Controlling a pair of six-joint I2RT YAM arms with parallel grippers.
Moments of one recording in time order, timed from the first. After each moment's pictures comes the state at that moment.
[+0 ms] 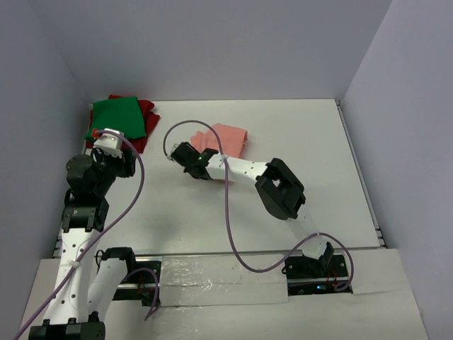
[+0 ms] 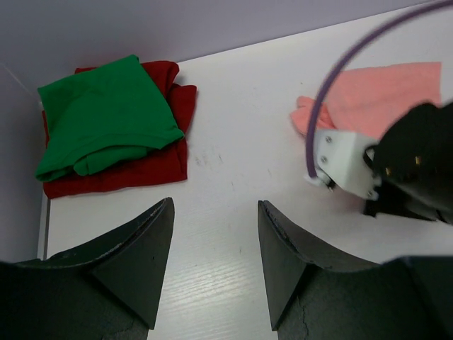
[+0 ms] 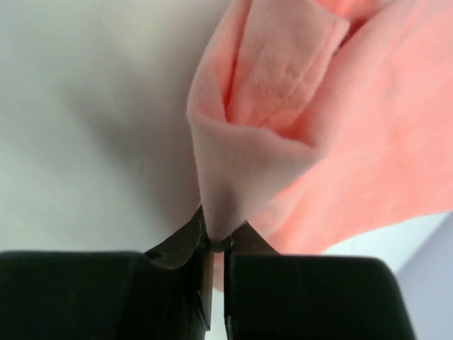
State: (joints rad) left arm -0.01 0.69 0.77 -0.25 0.22 0.14; right arm 0.95 2.19 1.67 -0.65 0.54 -0.32
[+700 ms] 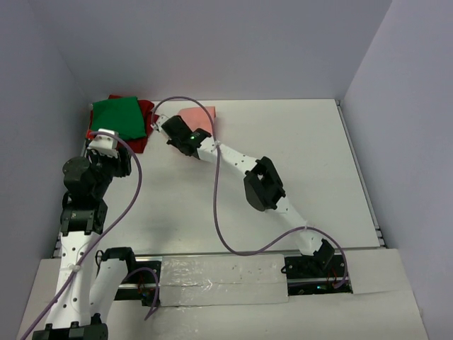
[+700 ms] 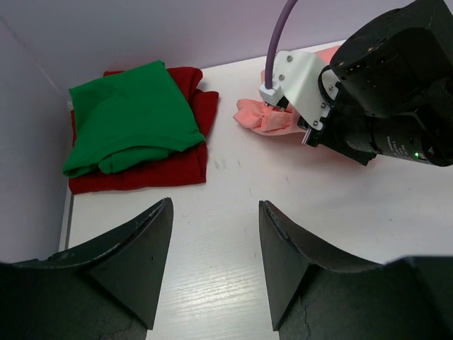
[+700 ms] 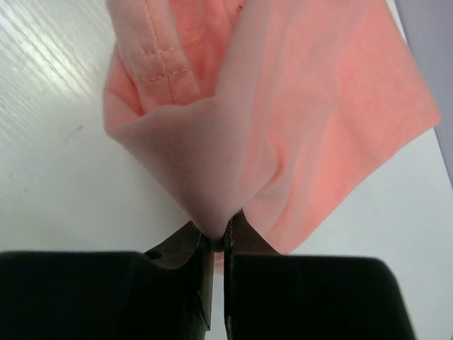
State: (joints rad) left arm 0.02 0.66 0.77 -0.24 0.18 0.14; right arm 0.86 2.54 2.38 -0.64 0.42 -0.34
